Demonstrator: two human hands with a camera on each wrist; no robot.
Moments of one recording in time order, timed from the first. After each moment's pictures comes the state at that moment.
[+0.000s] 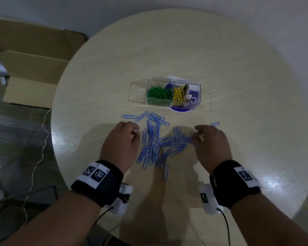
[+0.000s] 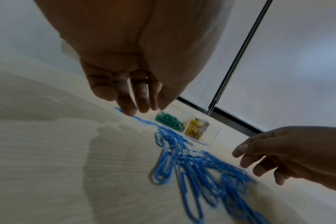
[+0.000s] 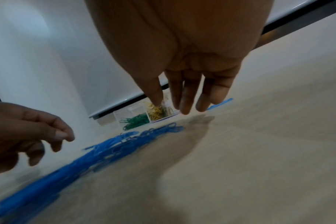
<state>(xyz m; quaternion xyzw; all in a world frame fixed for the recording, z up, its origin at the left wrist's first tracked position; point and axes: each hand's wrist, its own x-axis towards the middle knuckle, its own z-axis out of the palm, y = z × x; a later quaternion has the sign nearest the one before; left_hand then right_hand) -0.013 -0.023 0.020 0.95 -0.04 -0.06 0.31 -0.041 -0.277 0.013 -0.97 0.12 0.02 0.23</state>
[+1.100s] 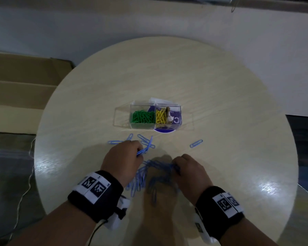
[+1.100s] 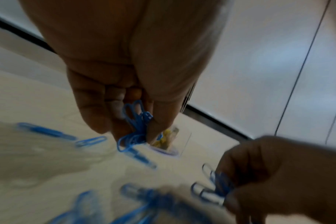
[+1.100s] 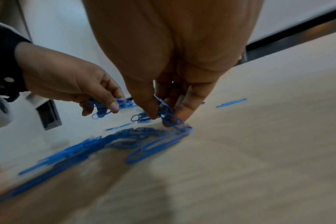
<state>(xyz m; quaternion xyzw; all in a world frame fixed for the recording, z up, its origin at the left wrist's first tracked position) 0.024 -0.068 0.045 0.95 -0.14 -0.16 0.22 -0.056 -0.267 0.025 -0.95 0.05 0.16 0.27</state>
